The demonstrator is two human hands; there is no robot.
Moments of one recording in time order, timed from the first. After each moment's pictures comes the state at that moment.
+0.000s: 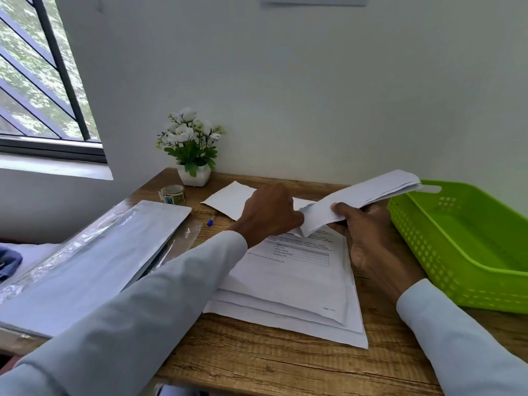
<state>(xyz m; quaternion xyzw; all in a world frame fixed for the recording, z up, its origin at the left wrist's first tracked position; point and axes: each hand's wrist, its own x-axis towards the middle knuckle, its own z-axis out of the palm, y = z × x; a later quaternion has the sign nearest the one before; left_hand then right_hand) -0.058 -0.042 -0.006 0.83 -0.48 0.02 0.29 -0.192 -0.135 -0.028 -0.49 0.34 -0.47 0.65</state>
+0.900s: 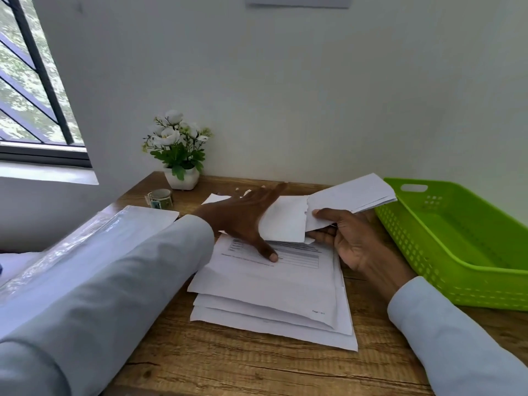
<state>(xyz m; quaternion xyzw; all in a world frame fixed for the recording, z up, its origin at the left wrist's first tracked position) -0.010 -0.034 -0.002 0.76 -0.65 -0.09 0.02 -0.196 -0.147 -0.029 -0.46 0.30 -0.34 0.76</state>
